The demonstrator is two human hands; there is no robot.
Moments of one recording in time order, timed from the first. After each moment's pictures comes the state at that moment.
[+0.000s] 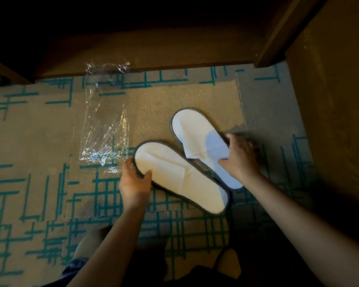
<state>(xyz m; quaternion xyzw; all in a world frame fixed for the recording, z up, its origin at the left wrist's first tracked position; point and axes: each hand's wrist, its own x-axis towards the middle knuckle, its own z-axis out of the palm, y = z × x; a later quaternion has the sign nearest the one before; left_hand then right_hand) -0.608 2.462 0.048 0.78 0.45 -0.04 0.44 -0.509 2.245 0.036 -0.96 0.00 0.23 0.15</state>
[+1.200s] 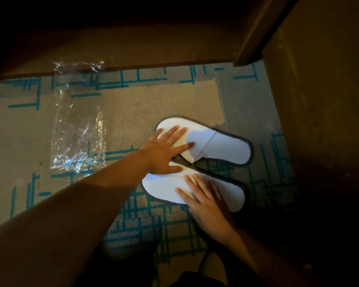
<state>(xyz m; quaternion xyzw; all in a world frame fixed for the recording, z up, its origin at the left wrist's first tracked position) -0.499 2.434 0.013 0.92 -0.31 -0.24 -0.02 -0.617 2.240 0.011 -0.93 -0.29 0.23 0.08</state>
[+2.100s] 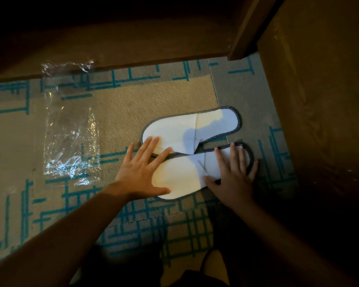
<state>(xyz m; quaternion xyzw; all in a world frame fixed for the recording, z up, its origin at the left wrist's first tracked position) -0.556 2.458 0.003 0.96 -0.17 -0.21 0.03 -0.567 2.202 0.004 -0.99 -0.01 0.15 0.05</state>
